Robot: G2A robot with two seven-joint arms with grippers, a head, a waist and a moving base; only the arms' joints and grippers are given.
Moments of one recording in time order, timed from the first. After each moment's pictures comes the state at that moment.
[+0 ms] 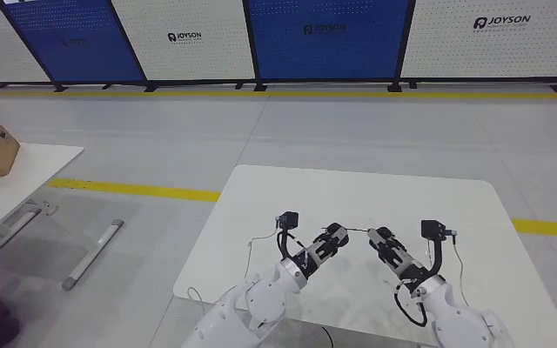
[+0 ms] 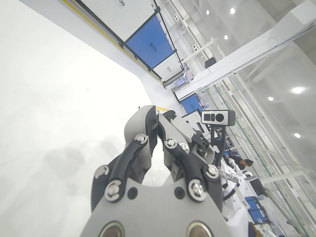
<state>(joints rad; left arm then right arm) 1.45 -1.26 -0.98 -1.72 0.20 -0.08 -0.05 -1.55 -1.20 1.27 -1.86 -0.40 -0.03 0.40</state>
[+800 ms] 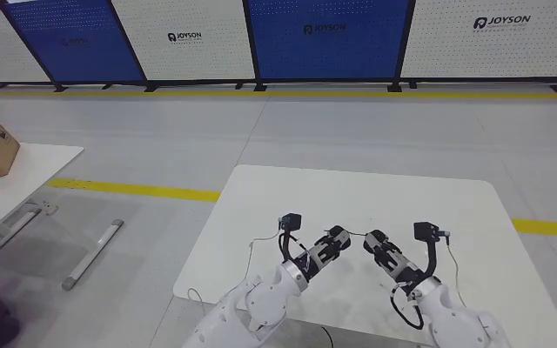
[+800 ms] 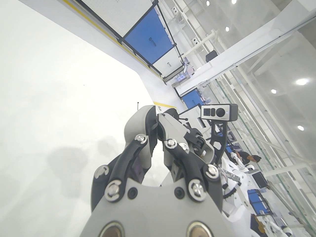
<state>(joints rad) 1.46 -1.26 -0.98 -1.72 0.26 -0.07 -0.05 -1.56 -1.20 1.25 -1.87 -0.43 -0.04 0.42</state>
